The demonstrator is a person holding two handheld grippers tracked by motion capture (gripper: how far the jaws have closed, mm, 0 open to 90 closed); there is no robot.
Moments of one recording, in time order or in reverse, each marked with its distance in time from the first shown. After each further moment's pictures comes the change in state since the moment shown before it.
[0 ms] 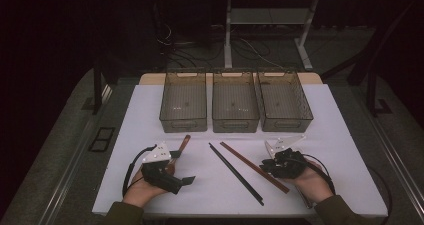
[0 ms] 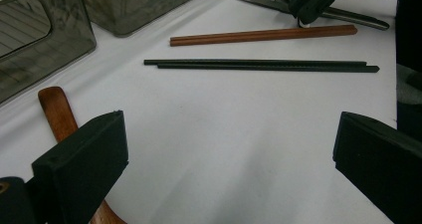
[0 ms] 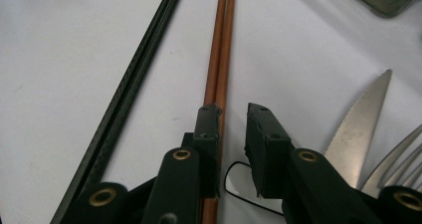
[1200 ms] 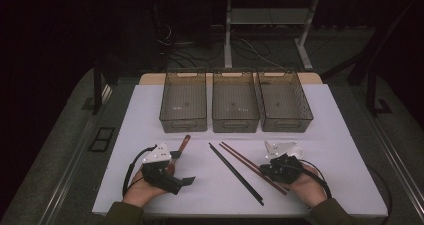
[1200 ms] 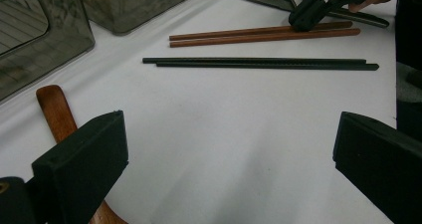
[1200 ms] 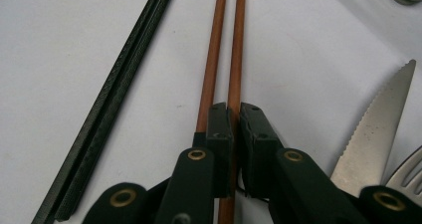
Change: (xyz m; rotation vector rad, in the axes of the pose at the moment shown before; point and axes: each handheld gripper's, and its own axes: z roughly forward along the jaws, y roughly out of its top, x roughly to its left) left arm 0.000 -0.001 0.000 0.004 -0.002 0.003; right arm 0.012 -0.005 0.011 0.038 -0.050 -0.049
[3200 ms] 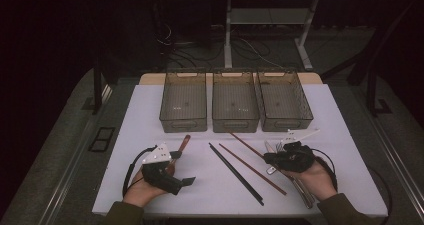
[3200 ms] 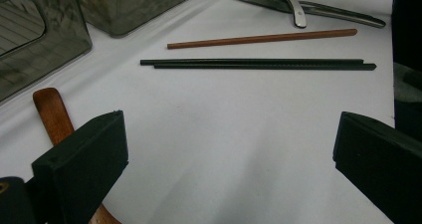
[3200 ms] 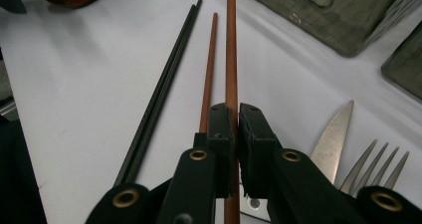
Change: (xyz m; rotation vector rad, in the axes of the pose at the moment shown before) left arm 0.000 -0.001 0.001 -0.008 -0.008 0.008; right arm -0.022 0.012 -0.038 -0.157 0.085 0.128
